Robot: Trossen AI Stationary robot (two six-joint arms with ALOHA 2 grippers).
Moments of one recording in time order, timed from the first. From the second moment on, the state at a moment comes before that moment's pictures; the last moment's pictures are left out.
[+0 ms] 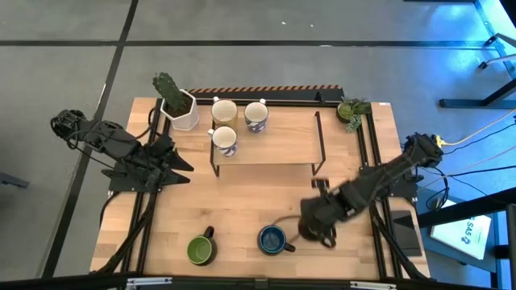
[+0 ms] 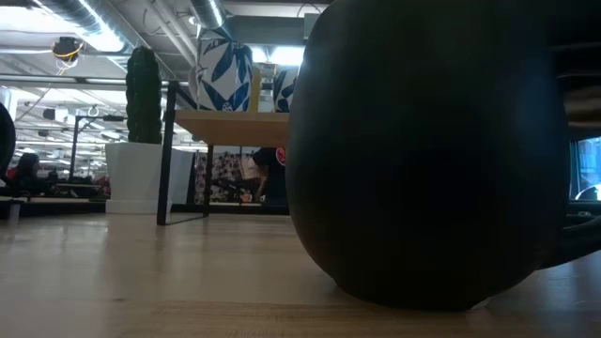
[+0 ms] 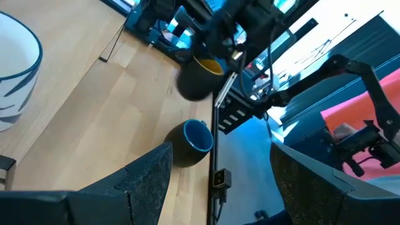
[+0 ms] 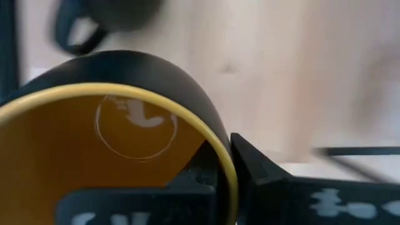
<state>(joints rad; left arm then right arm) -0.45 0.70 1.05 -0.66 -0.22 -0.81 0.52 1.60 1.43 -1.19 0.15 0.42</state>
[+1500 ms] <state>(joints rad) -0.45 0.64 1.05 -0.67 -0.35 -0.75 -0.13 1.70 1.71 -1.02 0.24 -0.35</state>
